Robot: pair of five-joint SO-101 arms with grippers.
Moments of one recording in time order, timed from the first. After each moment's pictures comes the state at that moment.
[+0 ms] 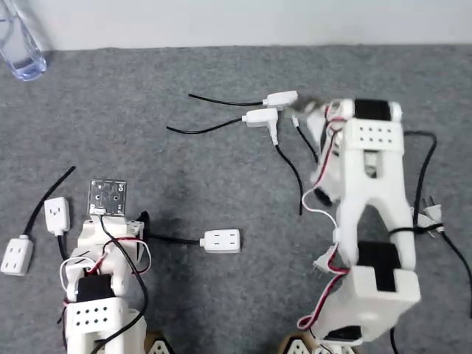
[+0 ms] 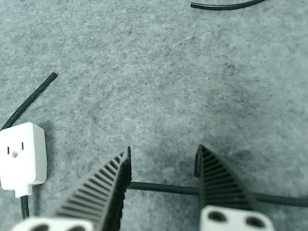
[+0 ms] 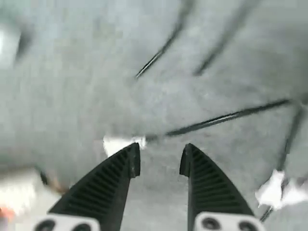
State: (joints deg) left arm -13.1 -71.6 89.4 40.1 -6.4; right arm 1.6 9.1 -4.0 100.4 50.4
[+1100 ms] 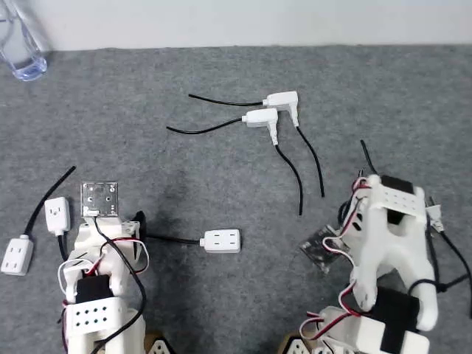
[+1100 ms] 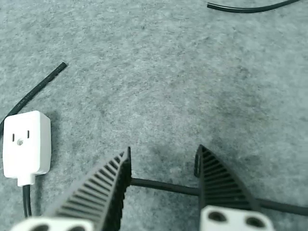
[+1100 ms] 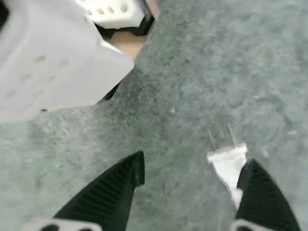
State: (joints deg) left arm -15.1 -71.6 90.4 39.2 -3.6; right arm 15.8 -8.7 41.1 87.4 140.1
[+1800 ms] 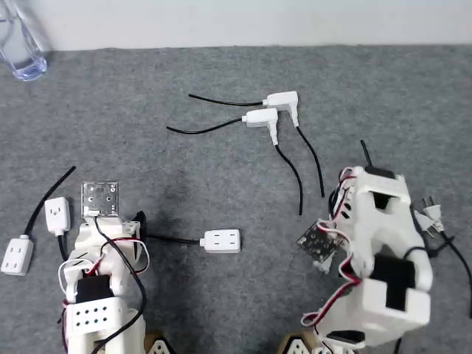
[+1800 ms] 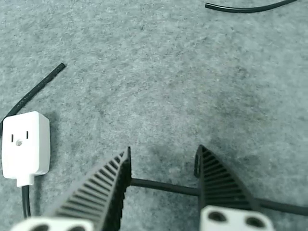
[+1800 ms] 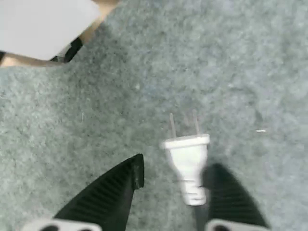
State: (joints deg) left arm -14.9 -71.6 90.4 39.2 -3.6; right arm 11.0 6.0 31.3 81.7 143.3
